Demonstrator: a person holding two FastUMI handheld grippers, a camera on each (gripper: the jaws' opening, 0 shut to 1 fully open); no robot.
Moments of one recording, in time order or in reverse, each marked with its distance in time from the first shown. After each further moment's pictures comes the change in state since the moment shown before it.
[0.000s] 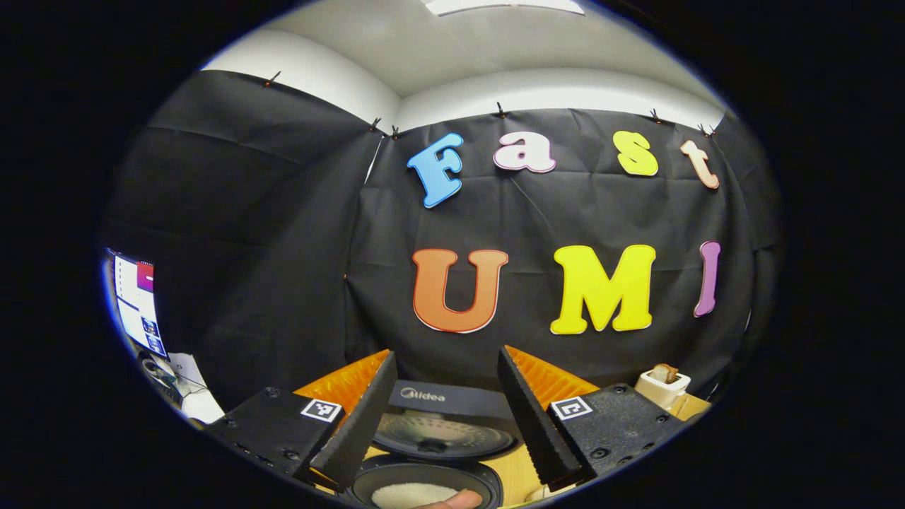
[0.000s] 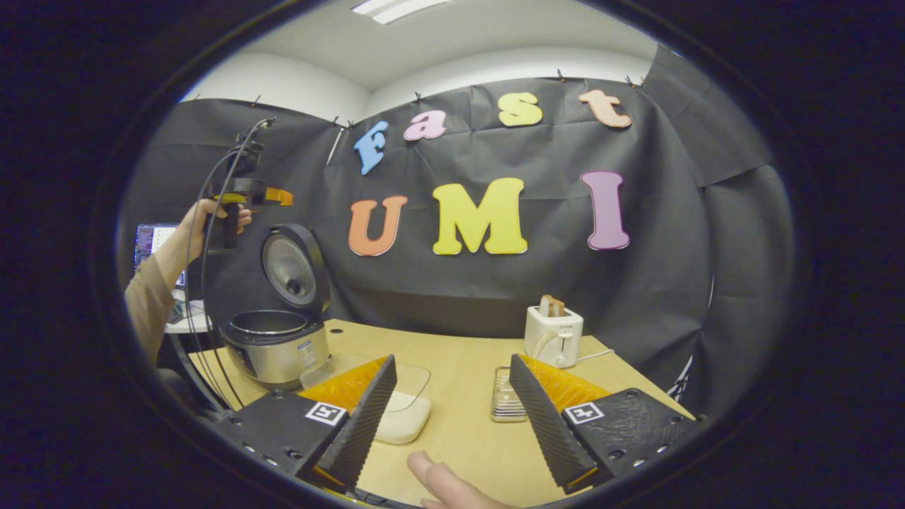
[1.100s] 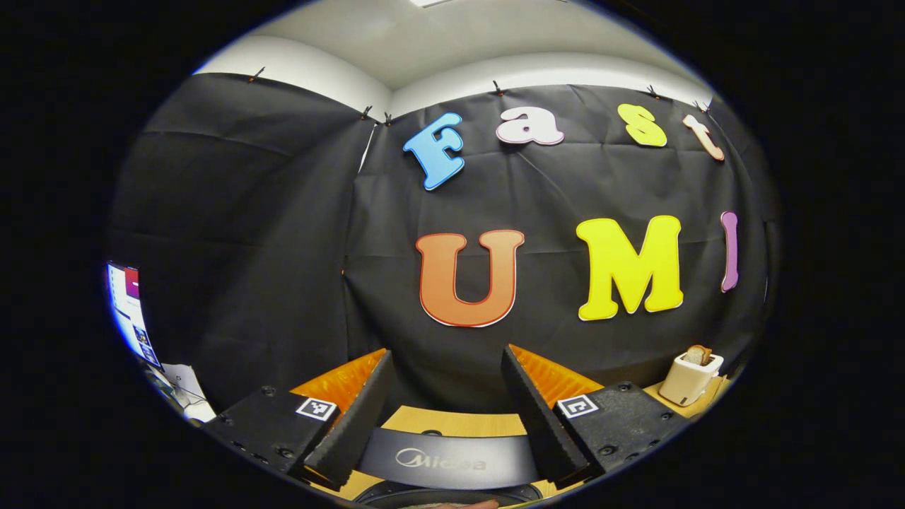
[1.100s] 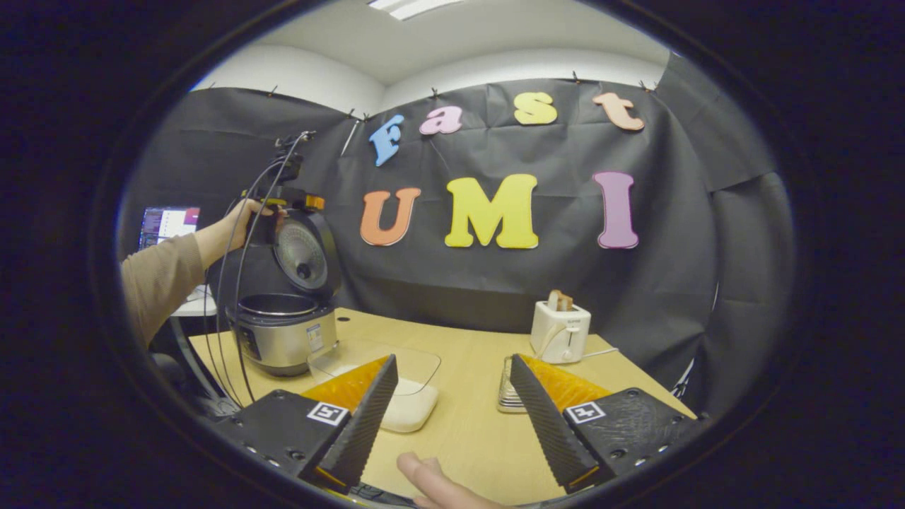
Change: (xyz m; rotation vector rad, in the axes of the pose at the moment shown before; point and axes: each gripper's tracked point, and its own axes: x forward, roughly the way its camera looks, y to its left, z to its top) left arm 0.046 0.003 -0.045 0.056 0.072 -0.046; right arm -0.008 0.017 -0.017 -0.048 -0.003 0.001
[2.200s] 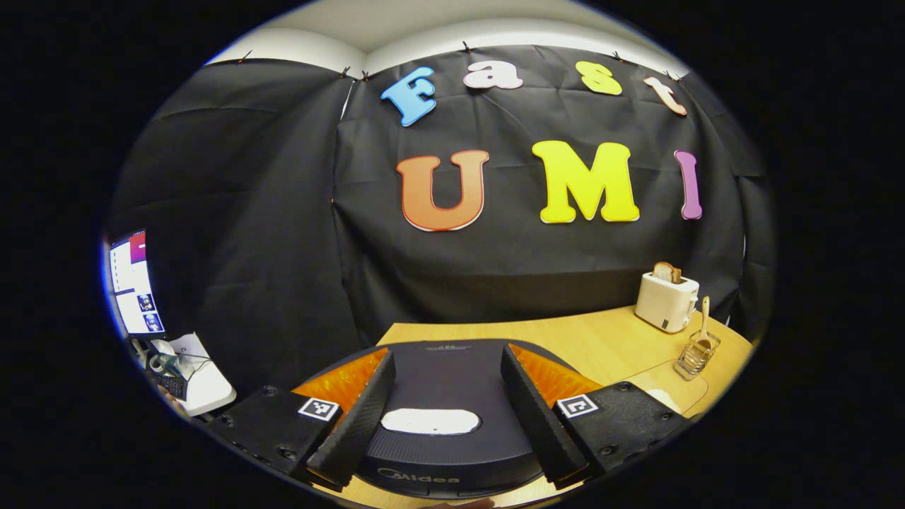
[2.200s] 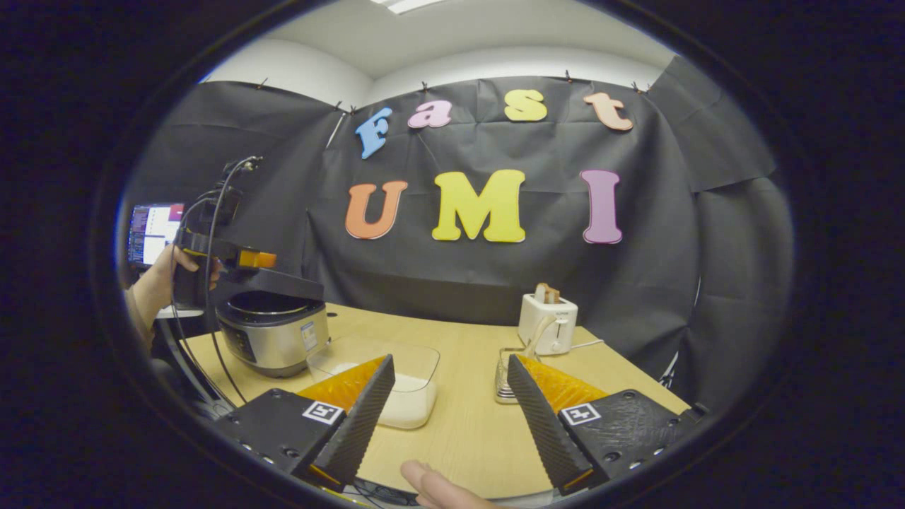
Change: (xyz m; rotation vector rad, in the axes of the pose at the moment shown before) left arm -0.138 -0.015 -0.151 0.051 0.279 -0.073; right arm -0.007 0.018 -0.005 0.027 0.062 -0.066
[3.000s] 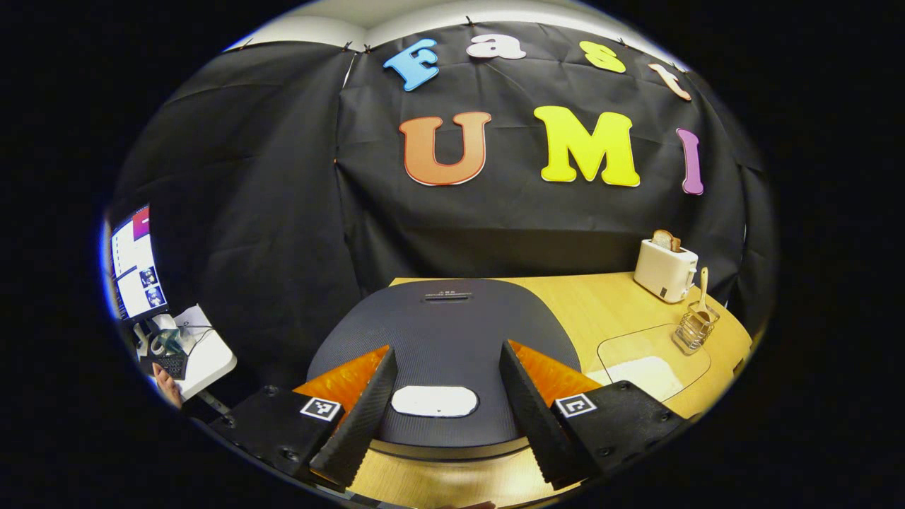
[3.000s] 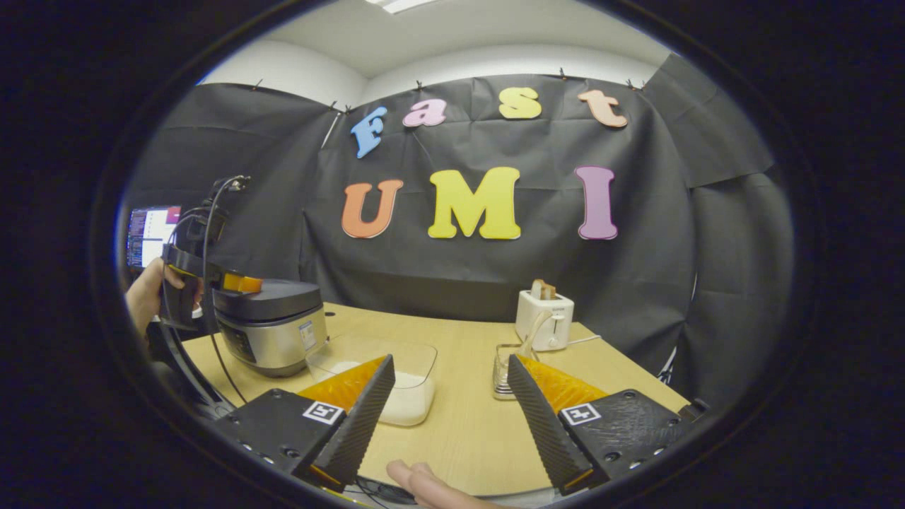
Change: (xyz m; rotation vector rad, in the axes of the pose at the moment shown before) left arm -0.033 -0.005 -0.045 -0.008 0.162 0.010; right arm -0.006 -0.008 0.001 0.010 0.003 -0.024
